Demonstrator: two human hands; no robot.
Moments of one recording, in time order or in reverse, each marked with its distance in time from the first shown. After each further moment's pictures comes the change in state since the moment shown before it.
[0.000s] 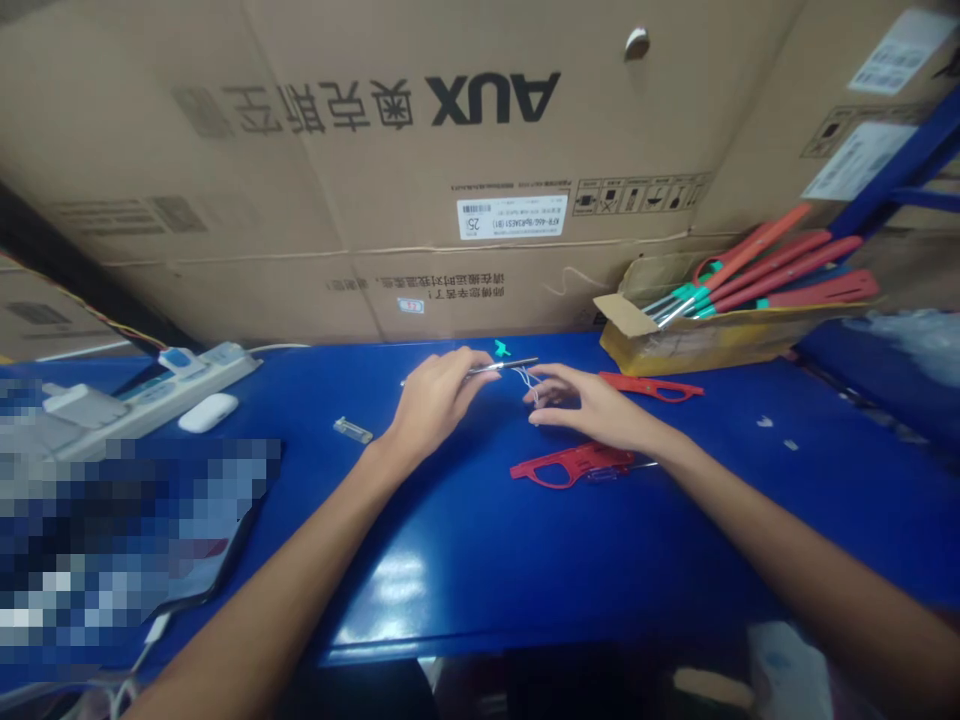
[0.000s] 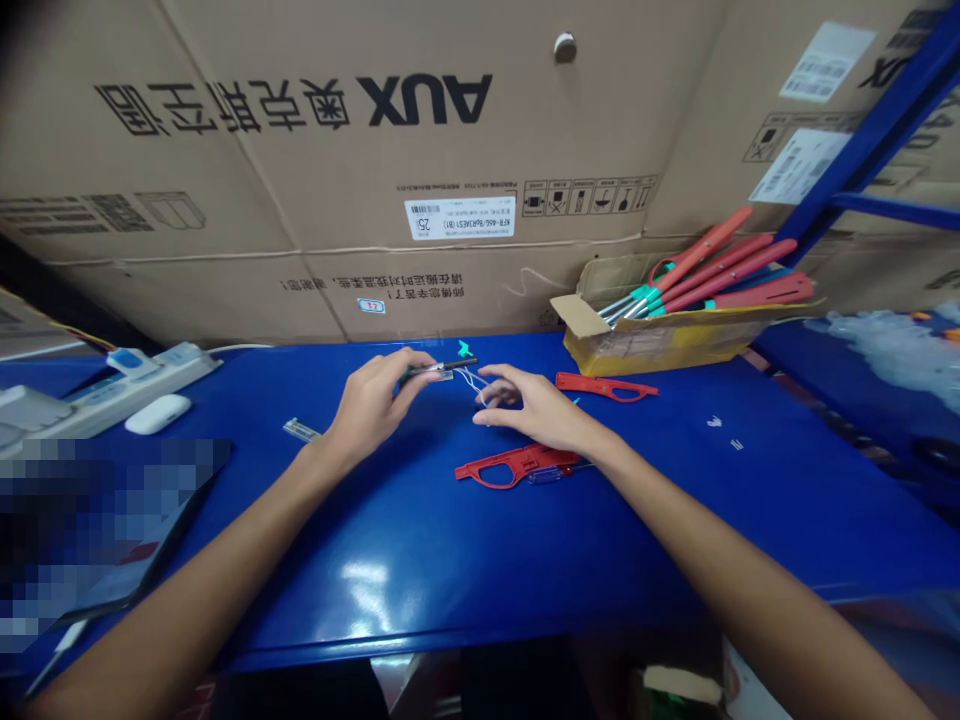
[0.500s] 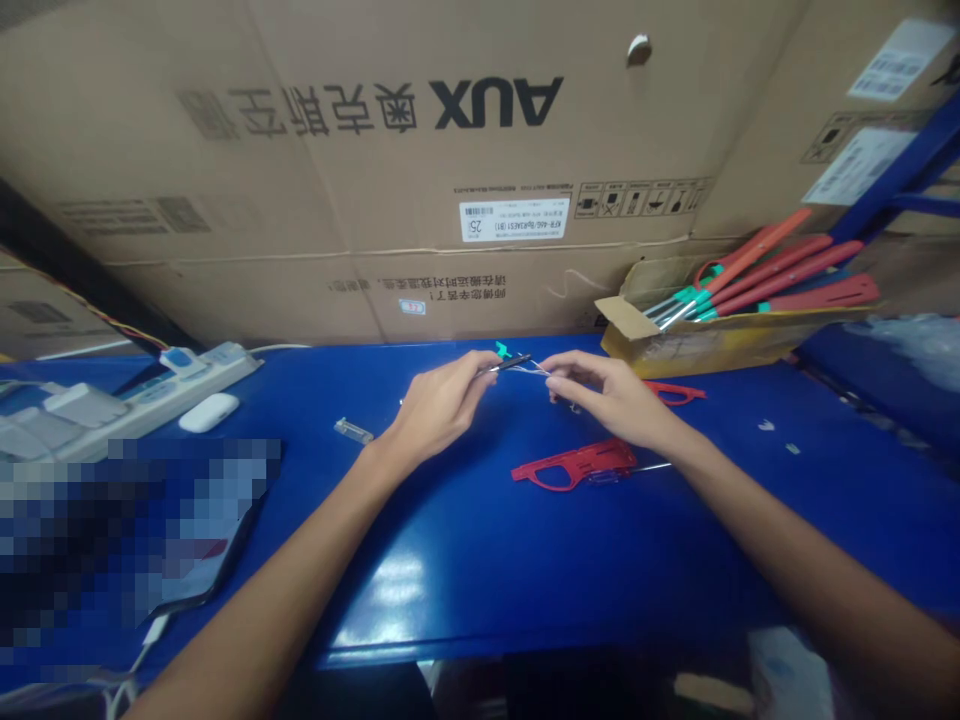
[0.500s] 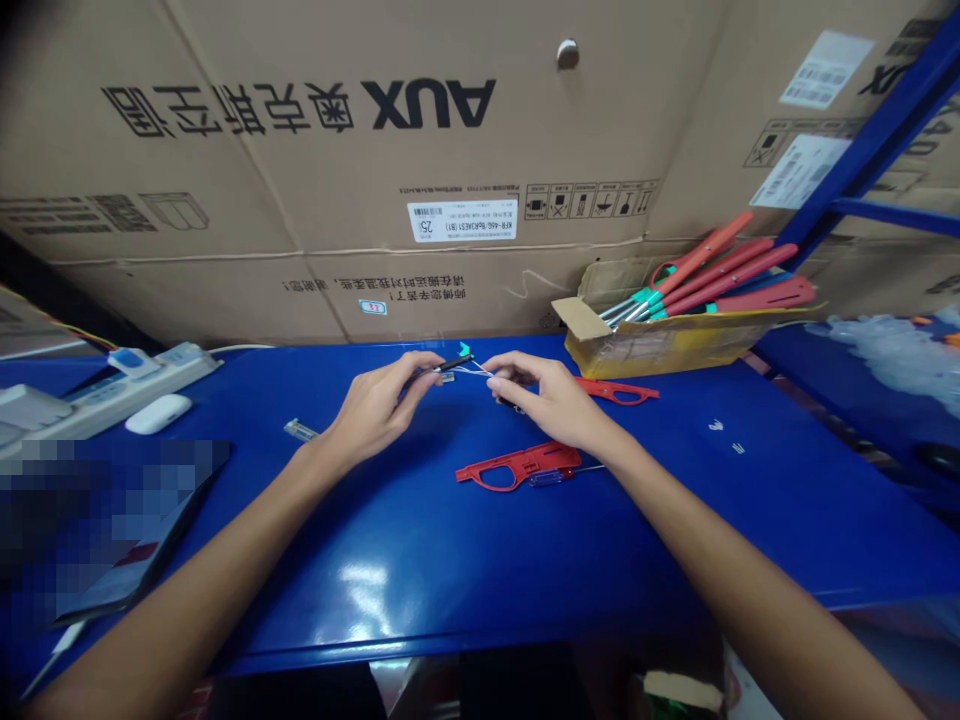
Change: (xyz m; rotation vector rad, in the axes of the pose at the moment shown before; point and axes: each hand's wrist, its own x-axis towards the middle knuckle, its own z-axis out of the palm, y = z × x) left_hand 0.000 0.005 -0.007 -0.105 -0.153 -0.069; right_hand -0.002 -0.016 -0.010 -0.126 0.148 -0.154
